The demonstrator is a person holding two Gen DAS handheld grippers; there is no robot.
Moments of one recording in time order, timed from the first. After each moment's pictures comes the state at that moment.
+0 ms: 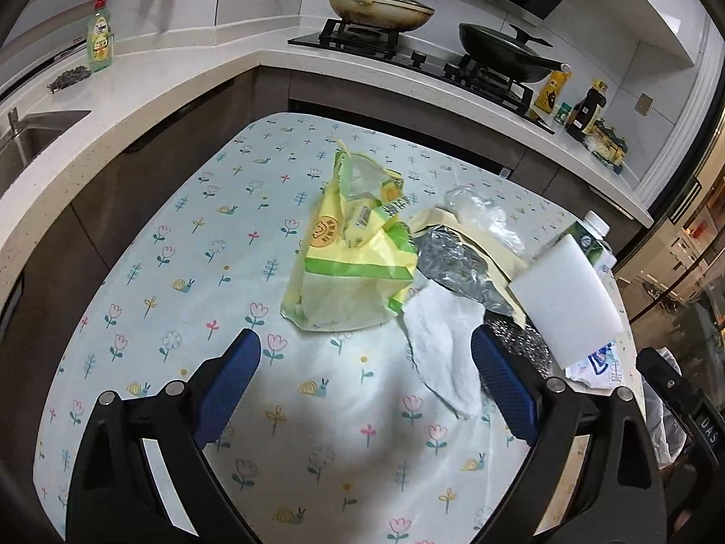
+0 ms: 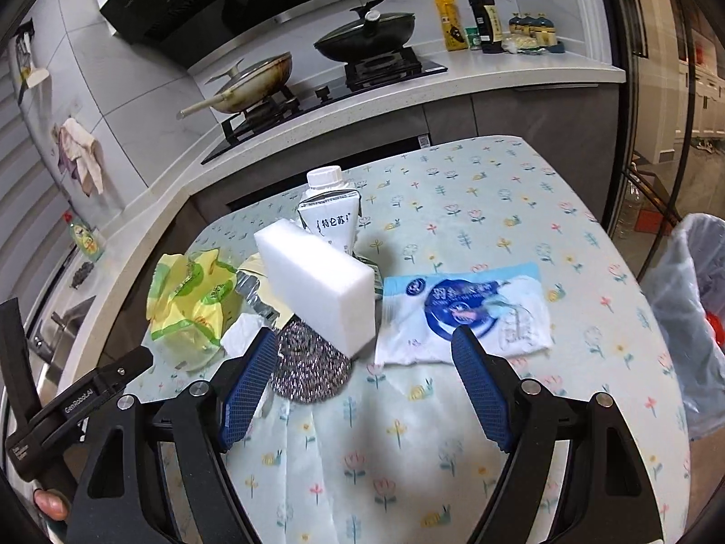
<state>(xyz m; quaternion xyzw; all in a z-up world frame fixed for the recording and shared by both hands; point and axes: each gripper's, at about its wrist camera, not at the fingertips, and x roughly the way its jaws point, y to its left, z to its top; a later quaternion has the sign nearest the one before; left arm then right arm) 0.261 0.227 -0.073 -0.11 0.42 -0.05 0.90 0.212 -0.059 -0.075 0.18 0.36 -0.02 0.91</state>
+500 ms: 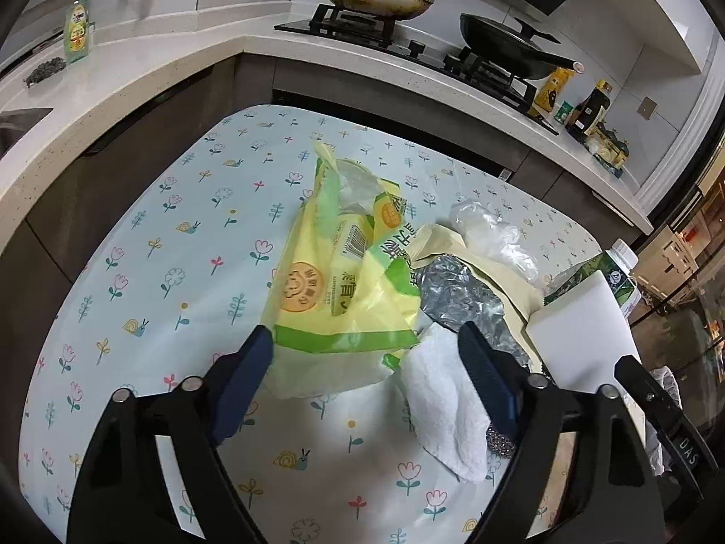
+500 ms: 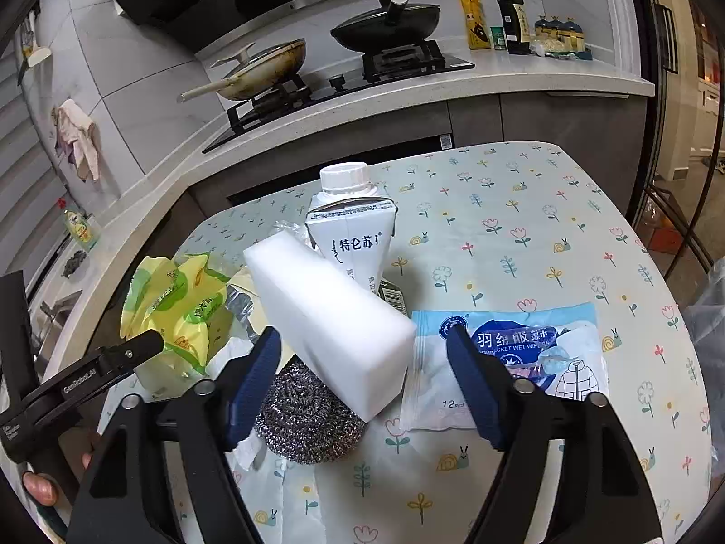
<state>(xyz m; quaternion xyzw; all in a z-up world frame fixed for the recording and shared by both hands) 0.310 0.217 -0.088 -0.12 0.43 -0.07 0.89 0.255 -0.044 -0.090 0.15 0.37 0.00 0.92</state>
